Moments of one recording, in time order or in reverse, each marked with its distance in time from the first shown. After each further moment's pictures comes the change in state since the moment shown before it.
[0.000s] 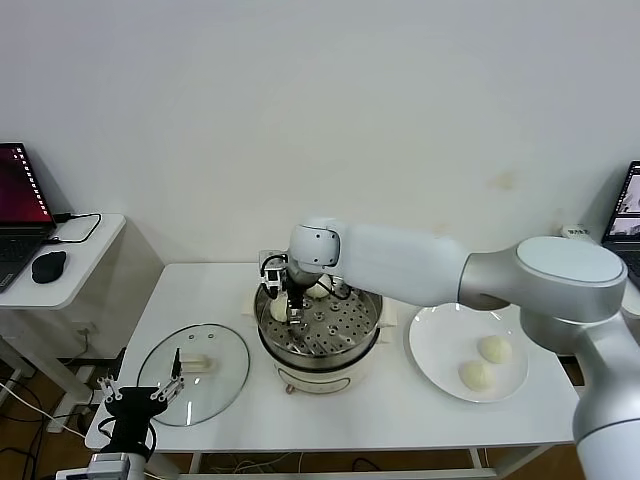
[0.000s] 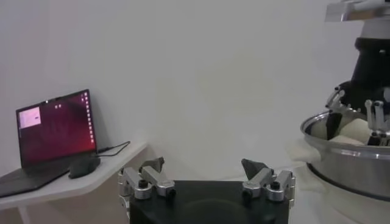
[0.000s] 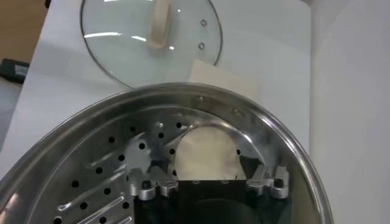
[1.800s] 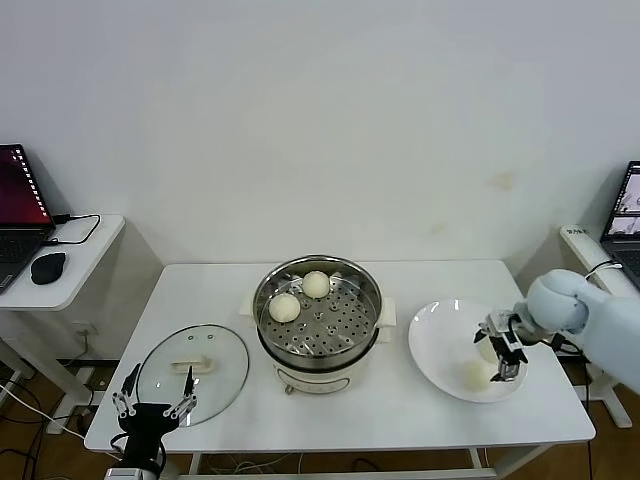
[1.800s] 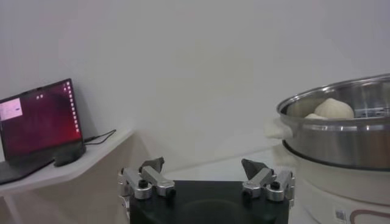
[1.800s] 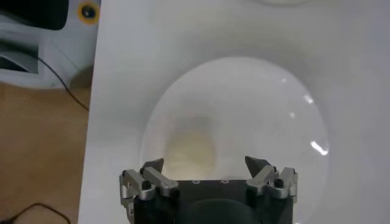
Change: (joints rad) left arm 0.056 -0.022 0.037 0.002 0.049 0.008 0.011; right arm -0.489 -0.882 0.406 0.288 -0.581 0.402 -0.278
